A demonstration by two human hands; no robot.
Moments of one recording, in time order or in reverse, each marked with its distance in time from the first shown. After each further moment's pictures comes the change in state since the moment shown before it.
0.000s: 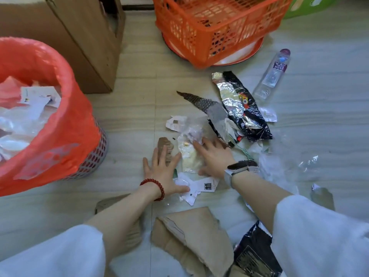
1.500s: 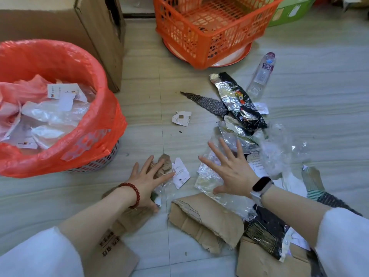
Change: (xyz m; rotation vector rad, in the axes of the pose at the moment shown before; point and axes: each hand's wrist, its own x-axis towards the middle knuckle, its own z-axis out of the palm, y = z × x) left_hand -0.058 -0.084 0.008 0.316 -0.120 0.324; right_hand -0.086 -0.018 0.009 -0.335 0.150 -0.139
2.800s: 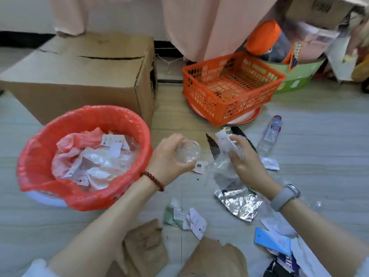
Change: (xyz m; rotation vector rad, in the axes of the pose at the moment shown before) left_hand -0.063 -0.004 -0.184 -0.802 1.140 0.061; right_hand 0.042 0.016 -0.162 1.018 0.593 0.212
